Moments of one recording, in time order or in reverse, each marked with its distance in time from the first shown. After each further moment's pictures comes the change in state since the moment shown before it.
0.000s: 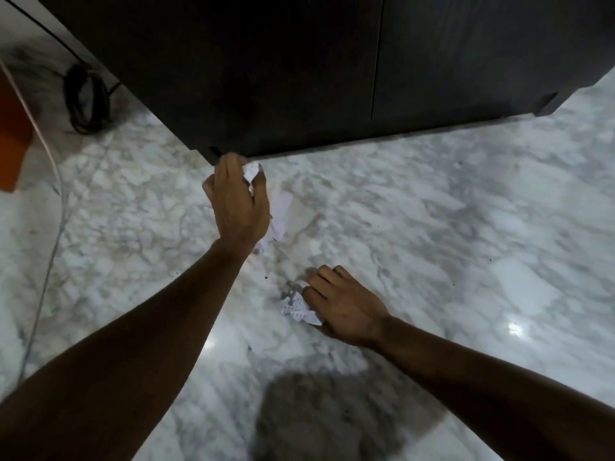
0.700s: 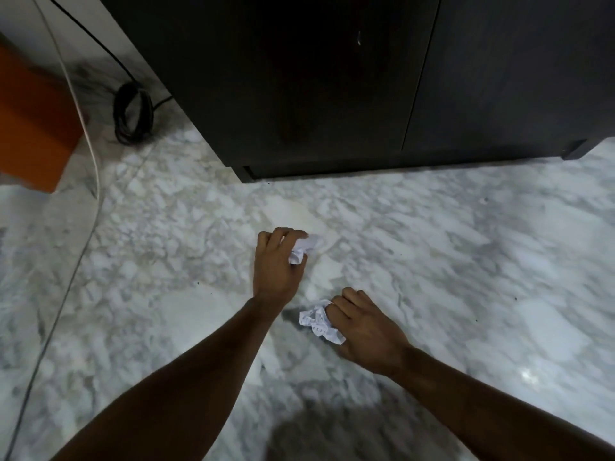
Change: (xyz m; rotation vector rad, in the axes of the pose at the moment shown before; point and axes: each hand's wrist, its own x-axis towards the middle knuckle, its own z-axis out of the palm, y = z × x) left_hand -0.074 -0.045 0.010 0.087 -0.271 0.111; right_hand 0.004 0.001 0.005 0.153 0.060 0.072
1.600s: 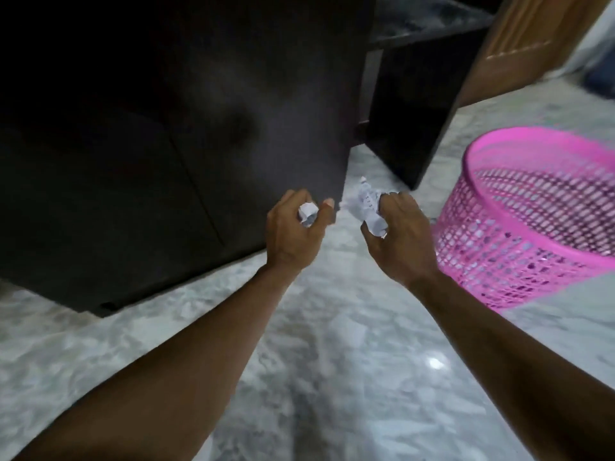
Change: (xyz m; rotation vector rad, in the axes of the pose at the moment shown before) left_hand 0.134 0.373 -0.072 -0.762 -0.005 0.237; right_hand -0.052 0.063 -0.385 -0.424 0.632 0.650
